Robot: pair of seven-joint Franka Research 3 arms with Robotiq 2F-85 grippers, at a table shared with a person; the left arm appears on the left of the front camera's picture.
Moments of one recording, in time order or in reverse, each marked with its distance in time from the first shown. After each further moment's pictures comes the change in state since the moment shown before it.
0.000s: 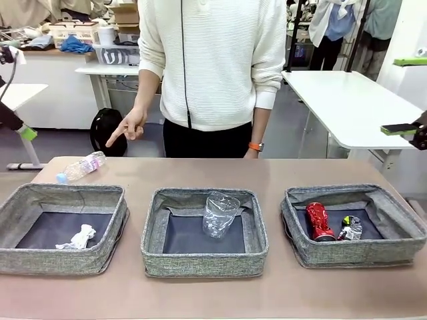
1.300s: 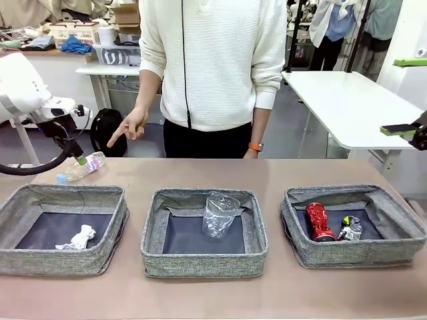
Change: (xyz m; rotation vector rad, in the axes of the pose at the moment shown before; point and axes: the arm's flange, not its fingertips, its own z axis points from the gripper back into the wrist) left arm 0.068 0.165 -0.252 -0.104 0.212 -0.018; right arm 0.000 0.000 0.000 0.000 -0.002 -0.001
